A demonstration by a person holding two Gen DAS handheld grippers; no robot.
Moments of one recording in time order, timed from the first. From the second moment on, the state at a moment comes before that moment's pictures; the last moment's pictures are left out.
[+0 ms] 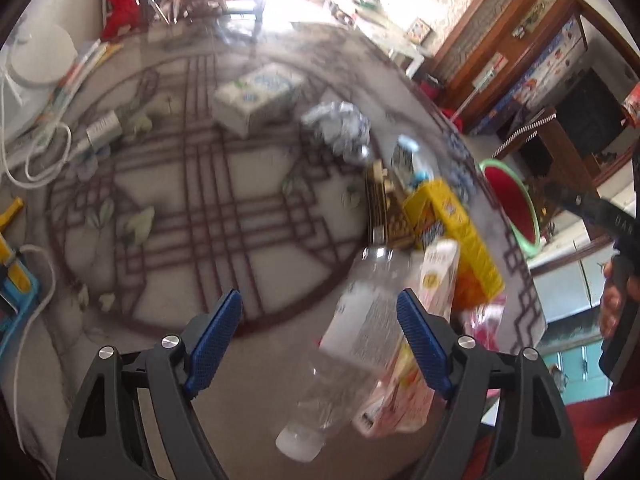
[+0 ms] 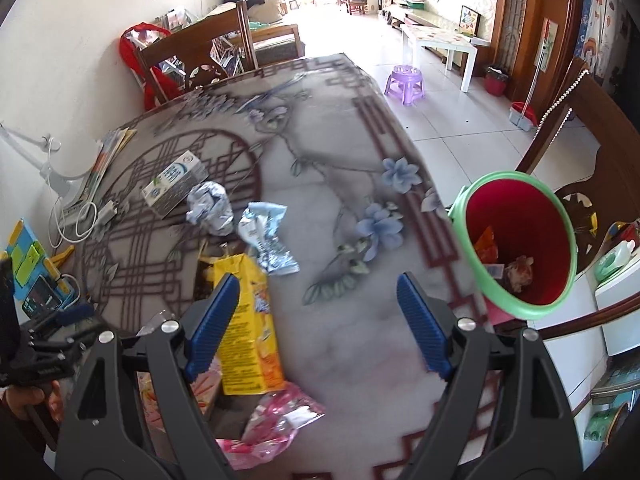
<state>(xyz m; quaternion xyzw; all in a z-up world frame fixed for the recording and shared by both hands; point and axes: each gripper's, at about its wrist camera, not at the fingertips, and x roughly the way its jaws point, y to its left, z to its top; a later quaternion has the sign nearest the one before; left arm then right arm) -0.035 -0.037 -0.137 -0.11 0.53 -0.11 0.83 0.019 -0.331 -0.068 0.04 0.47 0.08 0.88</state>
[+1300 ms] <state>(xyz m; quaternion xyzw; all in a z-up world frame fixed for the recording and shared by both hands) -0.028 -0.002 -0.186 -0.21 0.54 -0.08 0.81 0.009 -0.259 -0.073 0.02 0.50 0.11 0.86</state>
